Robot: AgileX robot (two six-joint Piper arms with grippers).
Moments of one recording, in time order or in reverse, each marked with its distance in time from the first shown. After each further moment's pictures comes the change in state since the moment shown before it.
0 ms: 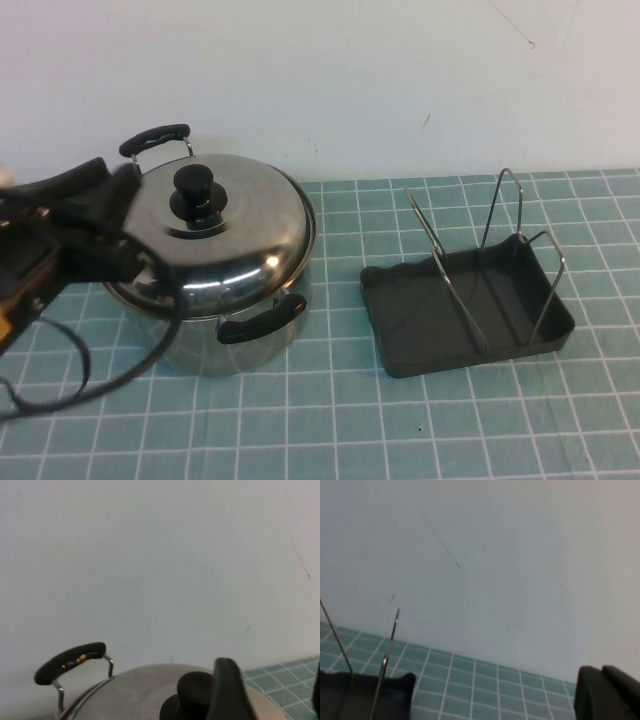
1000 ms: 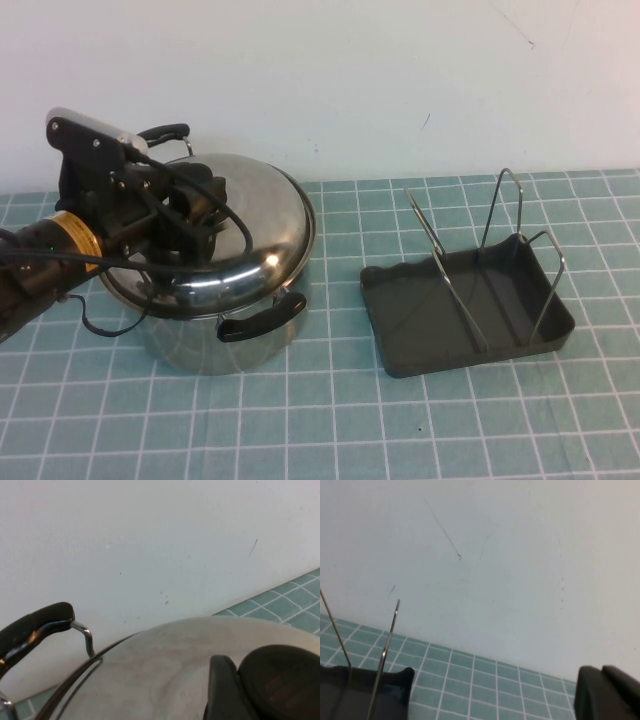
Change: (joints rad) right arm 0.000 0.000 0.009 0.000 0.007 -0.016; left arm 0.000 0.487 -0.336 0.305 0.015 -0.061
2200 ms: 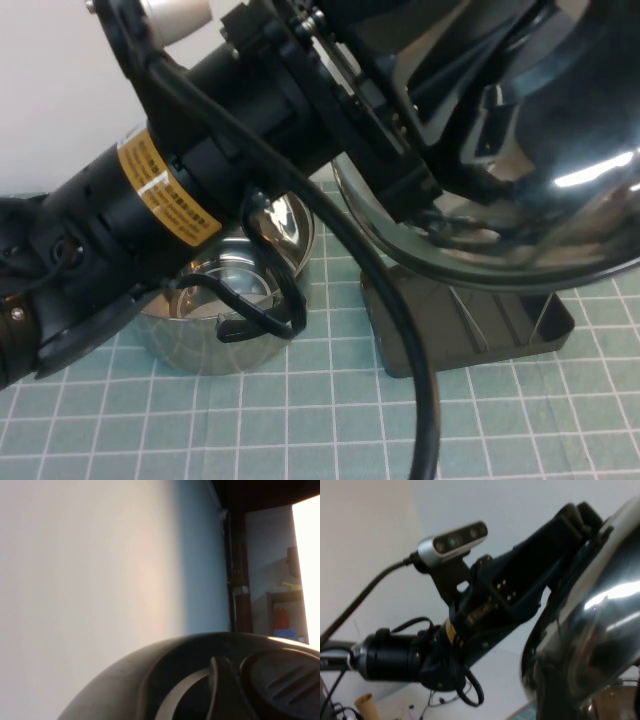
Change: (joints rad) right arm 0.002 0.412 -0.437 1.583 0.790 -0.817; left arm -0.574 -0.349 -0.140 -0.257 -0.304 -0.007
